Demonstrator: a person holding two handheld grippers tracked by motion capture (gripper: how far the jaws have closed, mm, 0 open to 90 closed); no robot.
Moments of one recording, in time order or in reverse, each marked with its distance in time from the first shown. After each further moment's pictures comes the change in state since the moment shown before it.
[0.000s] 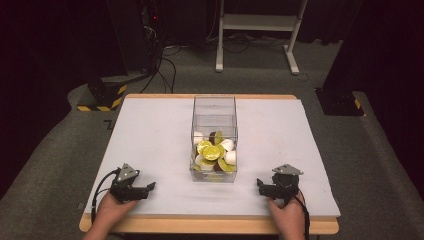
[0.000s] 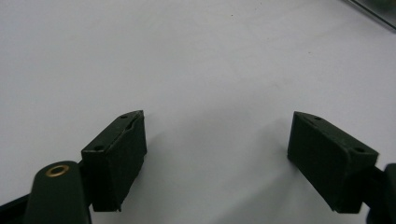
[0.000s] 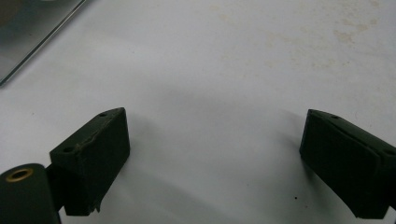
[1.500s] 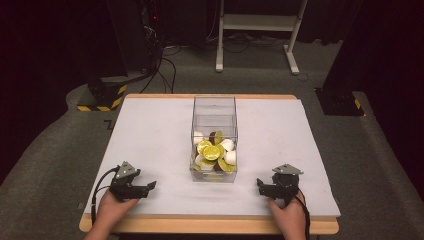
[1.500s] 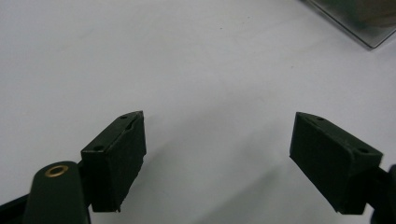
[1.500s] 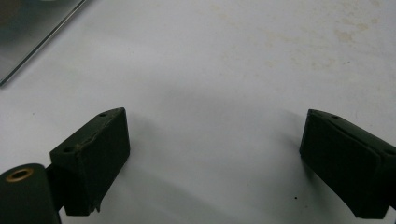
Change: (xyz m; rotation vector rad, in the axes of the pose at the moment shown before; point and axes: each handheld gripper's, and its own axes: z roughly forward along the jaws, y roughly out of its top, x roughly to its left) left arm -0.004 0.010 -0.004 0.017 -0.039 -0.016; right arm 0.000 0.000 0.000 0.003 0.003 0.002
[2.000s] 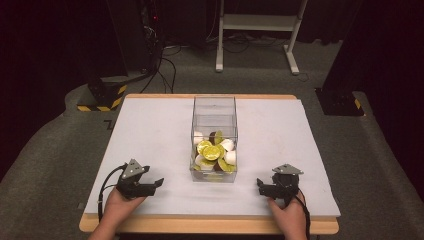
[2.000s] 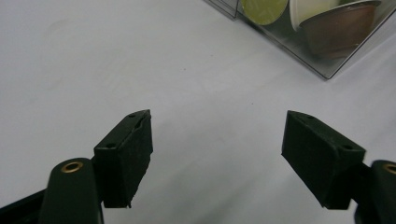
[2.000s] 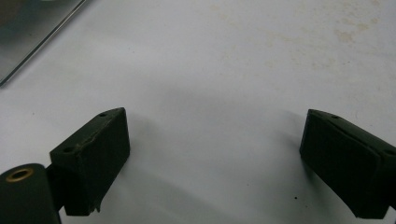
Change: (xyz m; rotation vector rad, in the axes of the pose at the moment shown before) left arm -0.026 0.010 0.007 -0.058 -0.067 0.027; right arm 0.000 0.000 0.000 0.001 0.000 -0.001
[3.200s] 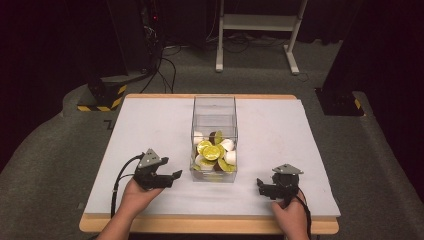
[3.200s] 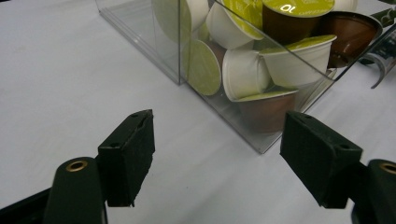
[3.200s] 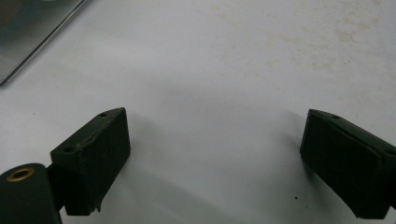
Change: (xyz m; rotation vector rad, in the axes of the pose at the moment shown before) left arm -0.048 0.038 0.023 -0.021 -0.103 -0.023; right arm 0.000 0.000 0.000 0.002 0.003 0.000
